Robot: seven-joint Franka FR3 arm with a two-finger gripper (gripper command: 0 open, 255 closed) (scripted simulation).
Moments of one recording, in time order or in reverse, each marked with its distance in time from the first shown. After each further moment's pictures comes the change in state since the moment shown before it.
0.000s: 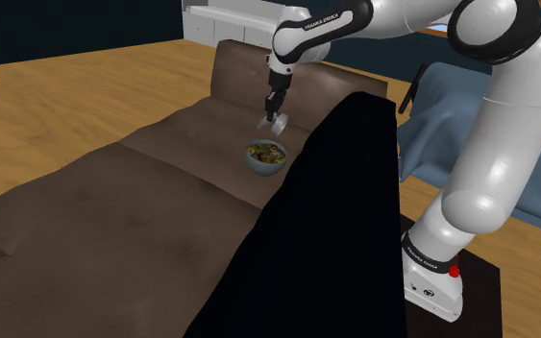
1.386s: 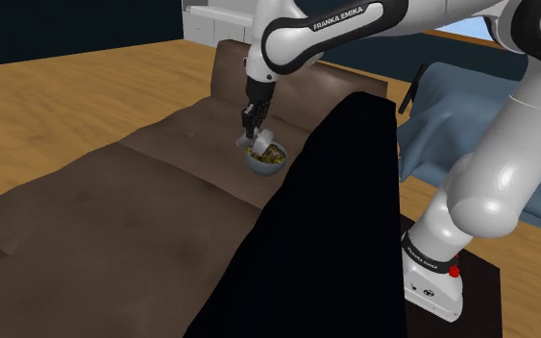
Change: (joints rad) arm 0.171 -0.181 0.137 -0.190 -0.019 0.019 0.319
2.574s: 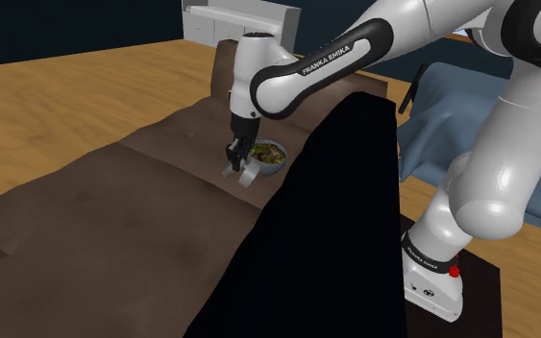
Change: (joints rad) arm 0.078 0.074 0.067 -0.100 -0.028 0.176 0.156
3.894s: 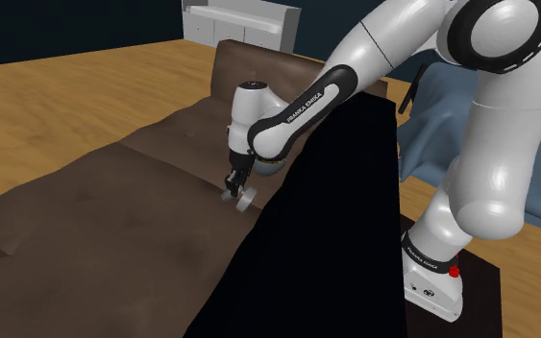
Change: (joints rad) arm 0.016 0.187 -0.019 -0.060 -0.055 0.243 0.035
